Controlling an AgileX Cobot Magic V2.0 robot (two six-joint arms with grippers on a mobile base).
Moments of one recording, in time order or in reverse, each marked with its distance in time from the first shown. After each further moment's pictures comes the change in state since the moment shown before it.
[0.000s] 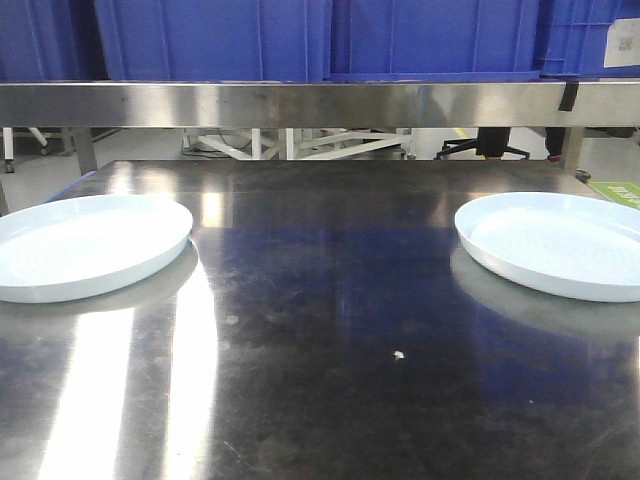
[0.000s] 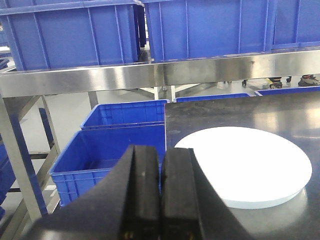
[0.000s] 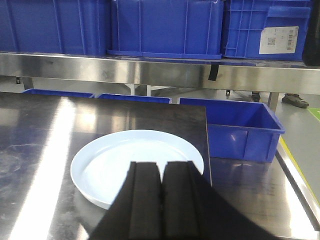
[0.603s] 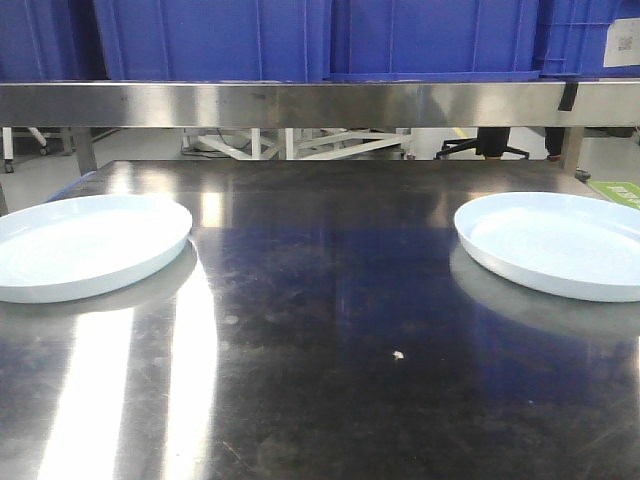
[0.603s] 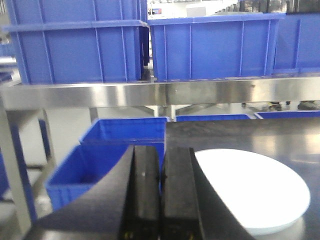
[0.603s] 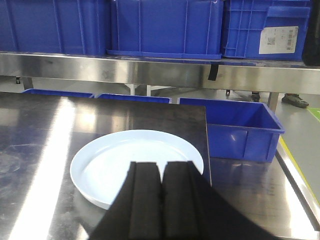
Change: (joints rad) left arm 0.000 0.000 -0.007 -0.061 -0.034 -0.006; right arm 0.000 0.000 0.000 0.000 0.000 0.000
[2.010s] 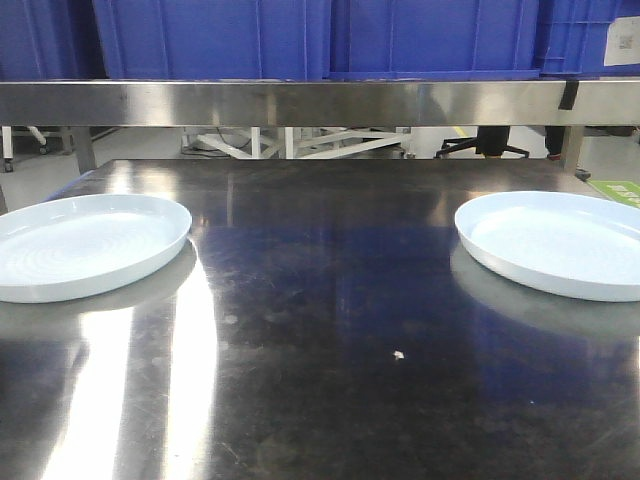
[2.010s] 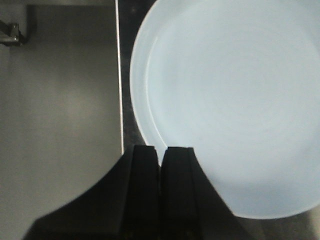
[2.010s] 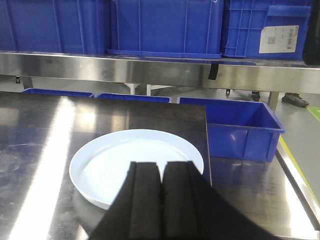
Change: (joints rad) left arm 0.055 1.527 -1.032 -0.023 0.702 -0.001; right arm 0.000 0.000 0.000 0.000 0.000 0.000
